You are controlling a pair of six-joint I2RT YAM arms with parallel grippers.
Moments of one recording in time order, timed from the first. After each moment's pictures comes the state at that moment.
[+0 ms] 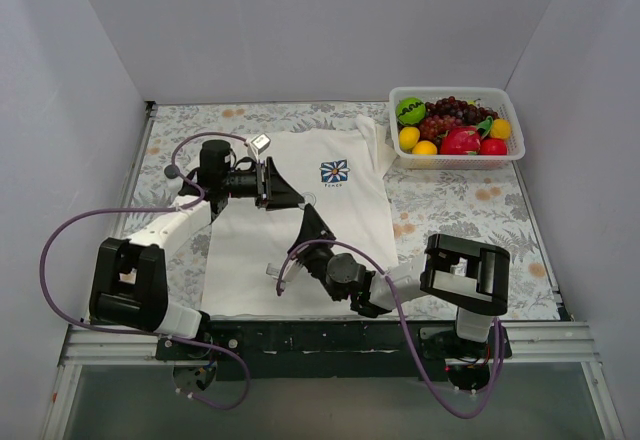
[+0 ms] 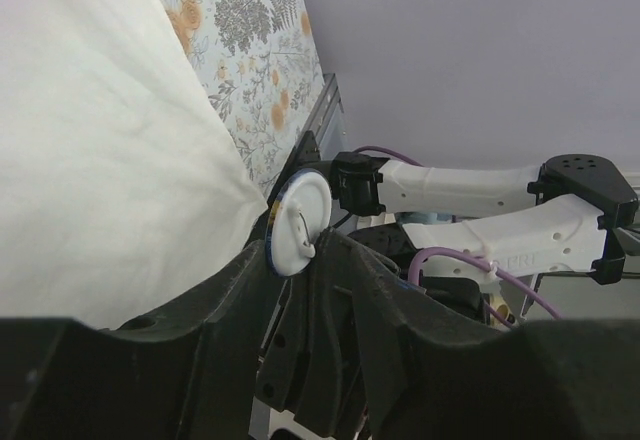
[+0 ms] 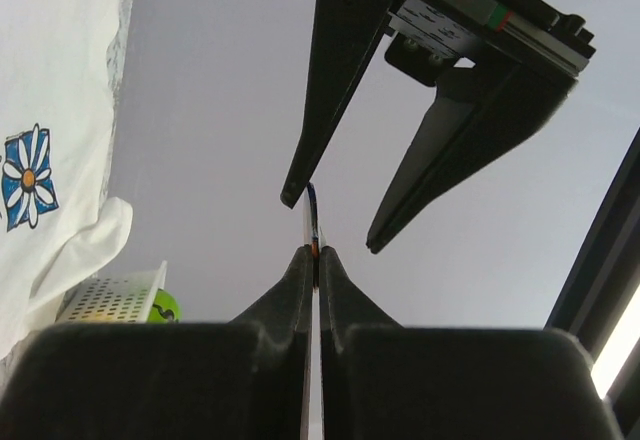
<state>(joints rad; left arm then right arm) -0.24 1.43 0.86 0.07 1.13 -0.80 1.34 1.77 0.63 1.22 0.72 -1.94</state>
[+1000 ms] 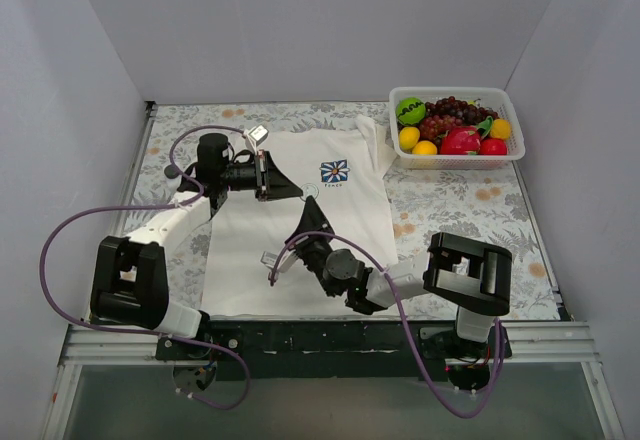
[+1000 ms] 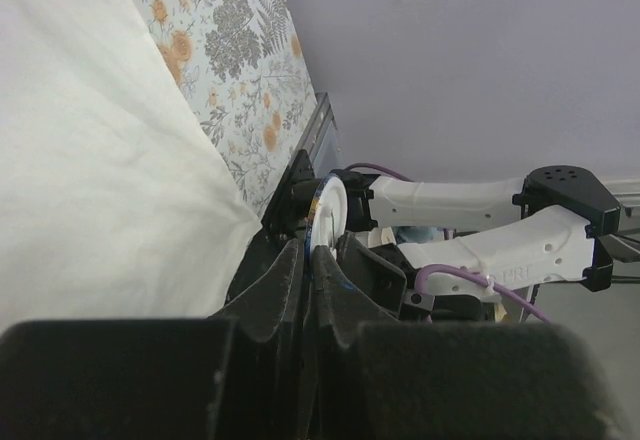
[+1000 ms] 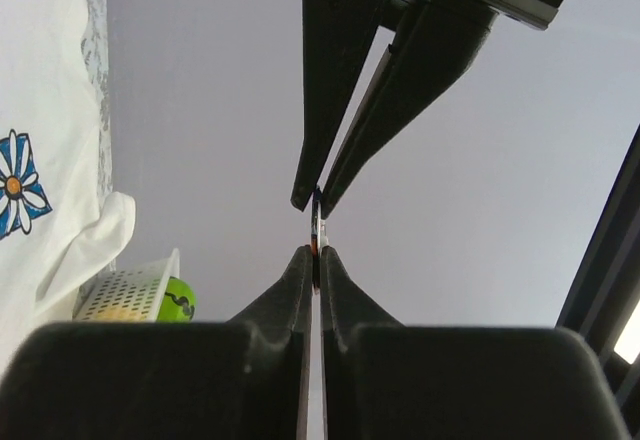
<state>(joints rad) -0.22 1.44 0.89 0.14 1.12 -0.85 1.33 1.76 0.68 1.23 0.77 -1.89</state>
